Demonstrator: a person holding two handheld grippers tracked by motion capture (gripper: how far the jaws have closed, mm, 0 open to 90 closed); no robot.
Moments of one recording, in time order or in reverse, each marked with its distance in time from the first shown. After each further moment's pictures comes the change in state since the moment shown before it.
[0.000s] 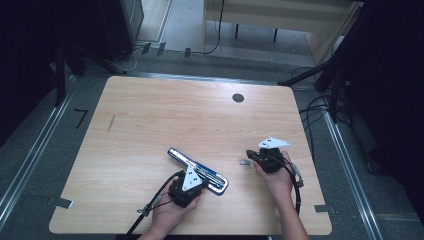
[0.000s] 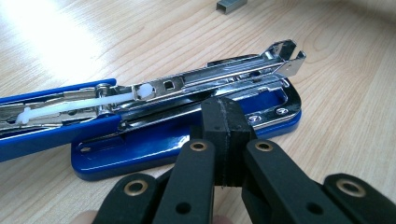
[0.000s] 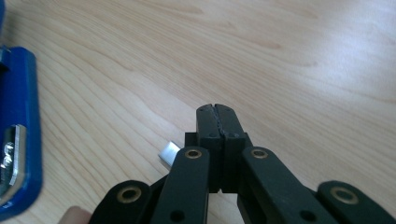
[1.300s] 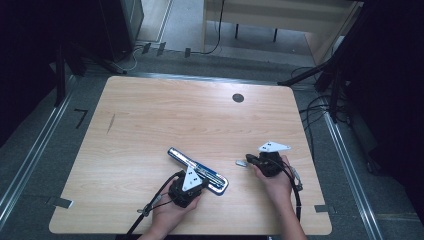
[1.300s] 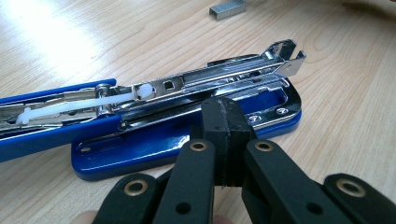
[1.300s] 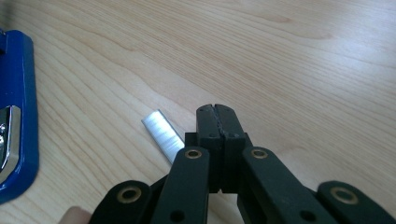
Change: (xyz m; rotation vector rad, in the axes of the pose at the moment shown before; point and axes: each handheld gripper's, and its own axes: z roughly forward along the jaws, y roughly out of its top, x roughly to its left) left arm 0.000 0.000 0.000 0.001 -0.001 0.000; right arm 0.001 -0.012 0.006 0.006 0.028 0.024
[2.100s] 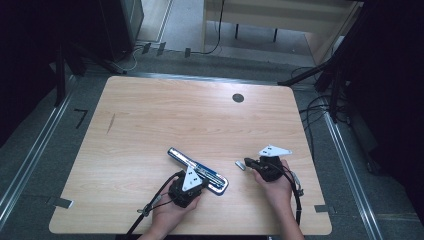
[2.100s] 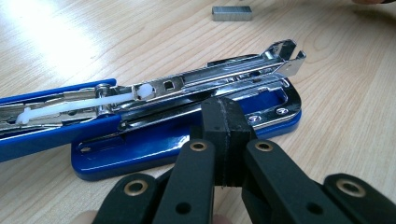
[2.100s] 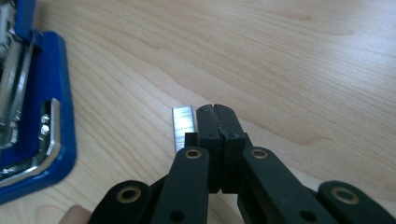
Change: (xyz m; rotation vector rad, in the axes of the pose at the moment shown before) left arm 0.000 0.000 0.000 0.003 0.006 0.004; right arm 0.010 -0.007 -0.011 -0.035 0.044 0.028
